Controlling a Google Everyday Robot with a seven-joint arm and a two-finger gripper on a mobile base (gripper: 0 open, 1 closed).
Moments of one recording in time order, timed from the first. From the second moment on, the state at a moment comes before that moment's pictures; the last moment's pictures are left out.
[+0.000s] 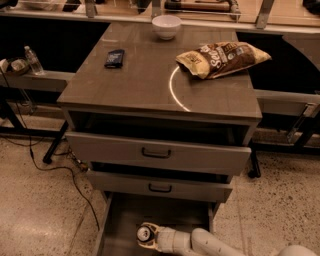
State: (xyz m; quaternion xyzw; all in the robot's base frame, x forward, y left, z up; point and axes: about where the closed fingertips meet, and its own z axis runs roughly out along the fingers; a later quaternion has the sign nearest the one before) arm 0.454 0.068 0.215 -0.54 0.58 0.32 0.52
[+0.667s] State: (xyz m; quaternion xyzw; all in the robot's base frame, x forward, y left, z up) arm 0.470 -0.001 0.314 -0.53 0.59 0.28 0.54
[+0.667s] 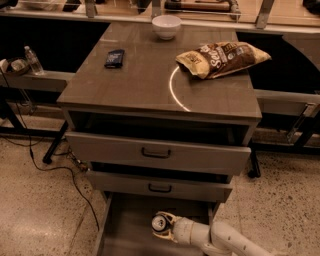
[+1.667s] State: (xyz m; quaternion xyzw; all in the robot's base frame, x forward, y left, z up) arm 0.383 -0.025 0.403 -0.54 0.59 0.25 0.55
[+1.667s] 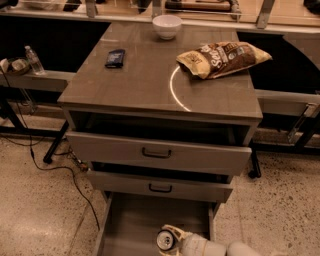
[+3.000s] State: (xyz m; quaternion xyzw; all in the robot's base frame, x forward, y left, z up) arm 0.384 -0.066 0.567 -0.56 0.56 0.18 0.58
